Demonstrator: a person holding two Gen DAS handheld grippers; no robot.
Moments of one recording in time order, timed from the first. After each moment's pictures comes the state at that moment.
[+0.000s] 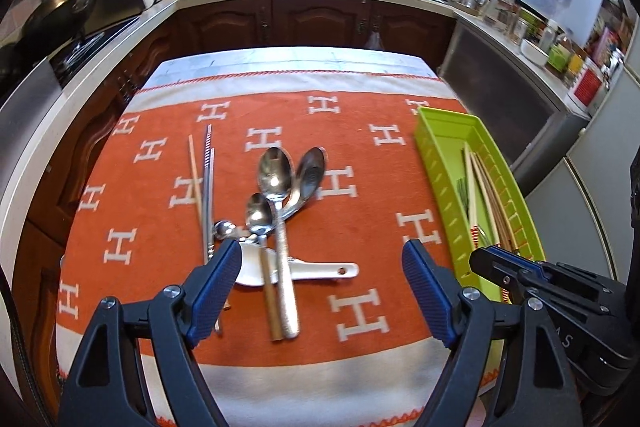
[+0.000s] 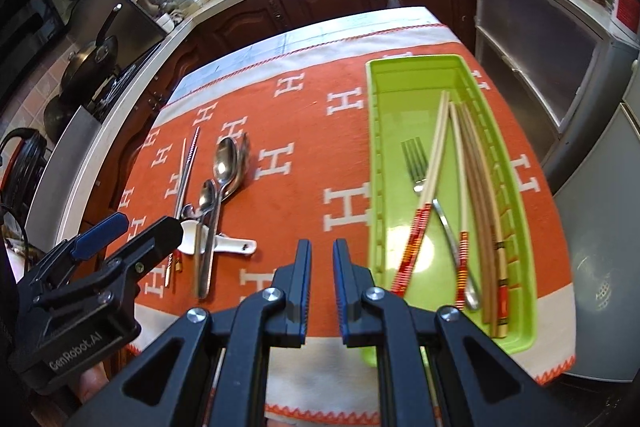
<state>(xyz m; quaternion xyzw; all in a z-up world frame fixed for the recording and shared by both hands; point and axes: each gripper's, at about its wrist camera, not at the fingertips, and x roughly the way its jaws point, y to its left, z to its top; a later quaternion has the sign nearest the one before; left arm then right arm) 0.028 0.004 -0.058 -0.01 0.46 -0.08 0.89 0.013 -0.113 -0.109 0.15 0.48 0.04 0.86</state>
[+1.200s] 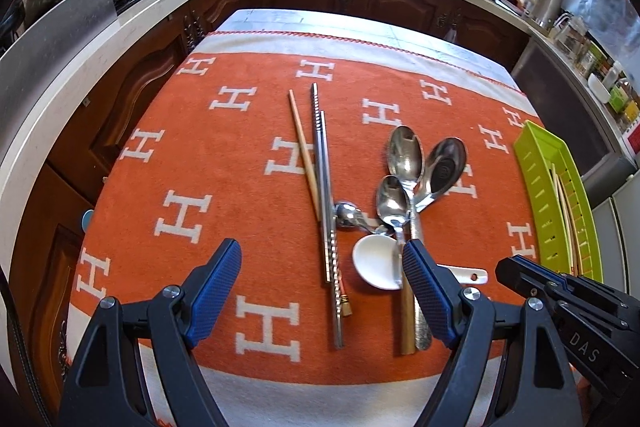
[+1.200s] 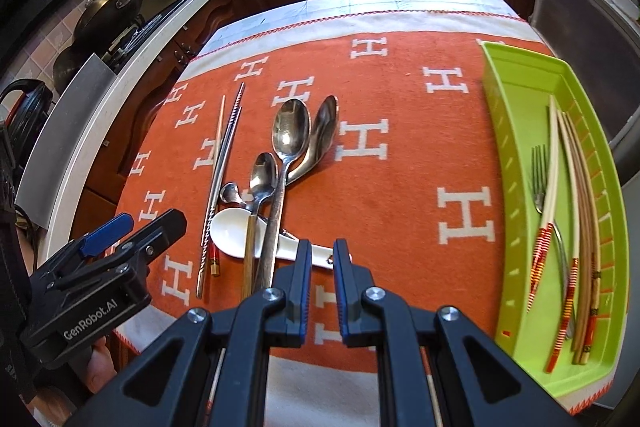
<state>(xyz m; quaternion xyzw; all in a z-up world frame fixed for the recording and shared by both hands) 0.059 0.101 -0.106 -0.06 0.49 0.00 0.87 0.061 -0.027 -0.138 0.11 0.52 0.09 0.84</state>
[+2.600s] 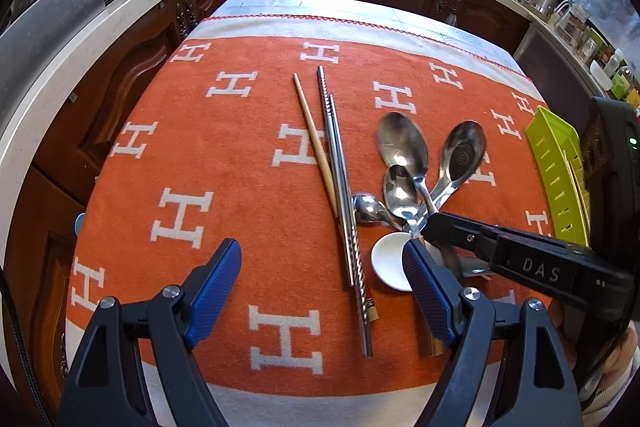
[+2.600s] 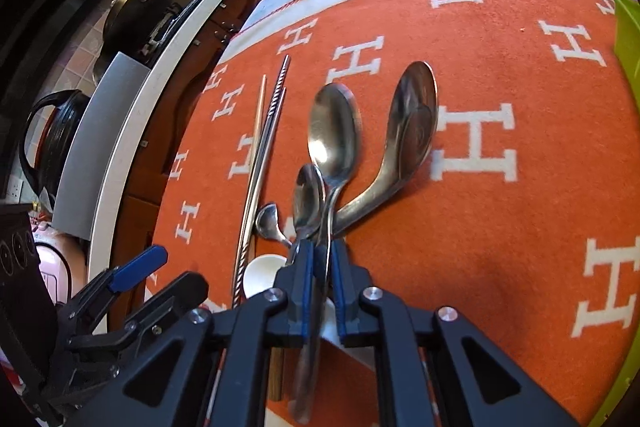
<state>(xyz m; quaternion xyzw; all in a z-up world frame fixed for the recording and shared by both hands) 0.072 0.111 -0.127 -0.05 0.51 -0.01 0.86 0.127 0.001 -0.197 0.19 0.54 0.22 0.79</state>
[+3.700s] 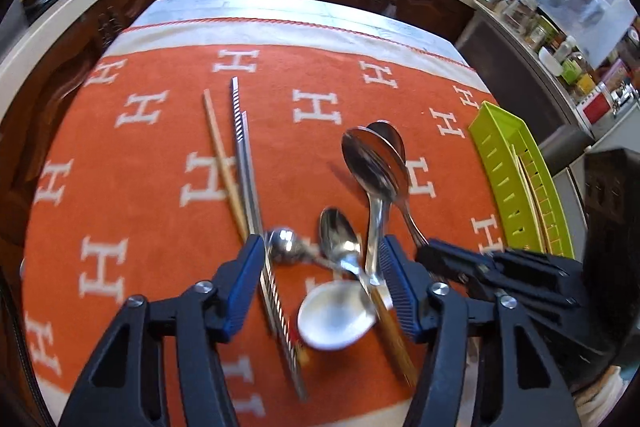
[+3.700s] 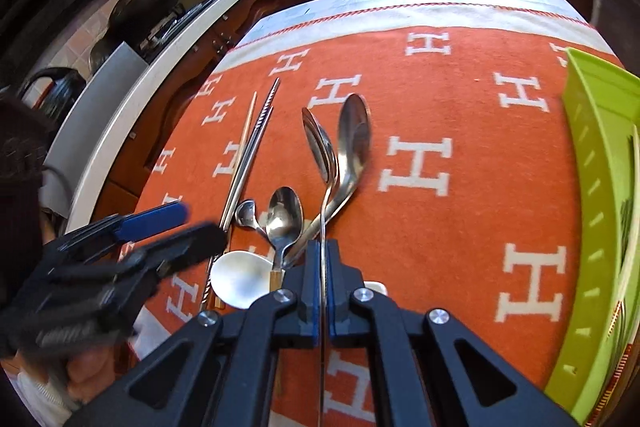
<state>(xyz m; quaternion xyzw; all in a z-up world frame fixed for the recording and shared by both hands) 0.112 0.087 -0.132 -0.06 0.51 -0.14 0.85 0.102 -0.021 -0.171 0.12 0.51 0.19 0.83</state>
